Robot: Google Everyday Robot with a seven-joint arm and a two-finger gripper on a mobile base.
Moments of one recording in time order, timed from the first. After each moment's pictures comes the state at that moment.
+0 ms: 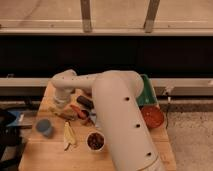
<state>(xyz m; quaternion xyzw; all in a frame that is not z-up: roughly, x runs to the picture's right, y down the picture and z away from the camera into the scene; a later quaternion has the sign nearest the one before) -0.267 0.129 0.878 -0.42 -0.06 0.26 0.86</state>
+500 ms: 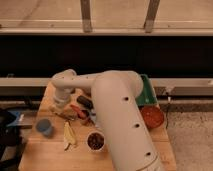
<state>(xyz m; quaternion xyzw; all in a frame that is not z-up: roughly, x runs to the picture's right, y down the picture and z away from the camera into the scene) -0.267 0.127 0.879 -0.42 -0.06 0.27 0.86</state>
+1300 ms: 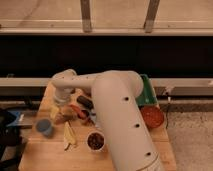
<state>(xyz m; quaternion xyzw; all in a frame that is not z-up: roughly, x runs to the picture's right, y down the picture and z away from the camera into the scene) -0.267 0.126 0.879 -0.42 -0.06 0.27 0.86</state>
